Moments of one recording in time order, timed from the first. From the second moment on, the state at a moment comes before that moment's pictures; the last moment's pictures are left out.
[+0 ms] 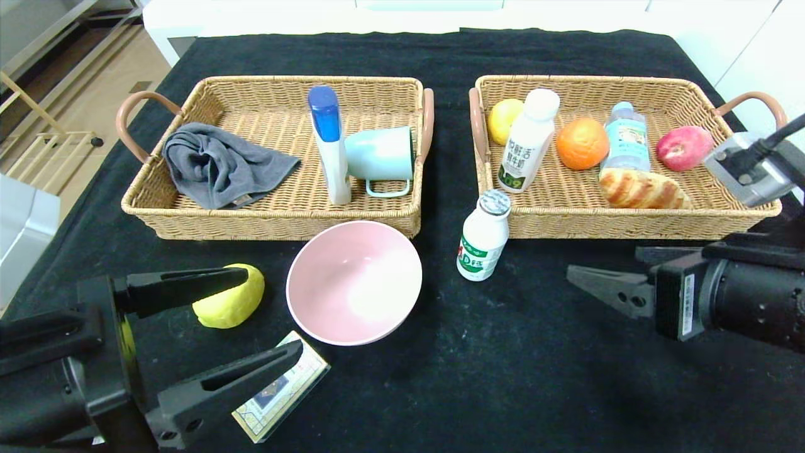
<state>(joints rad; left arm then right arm) -0.49 1.06 -0.62 -0.30 -0.29 0.12 0.65 1.32 -0.91 -0.06 -0.17 0.14</state>
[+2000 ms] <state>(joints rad) -0.49 1.04 -0.62 -0.30 -0.28 0.12 0.77 1.72 -0.98 -0.64 -0.26 -0.08</state>
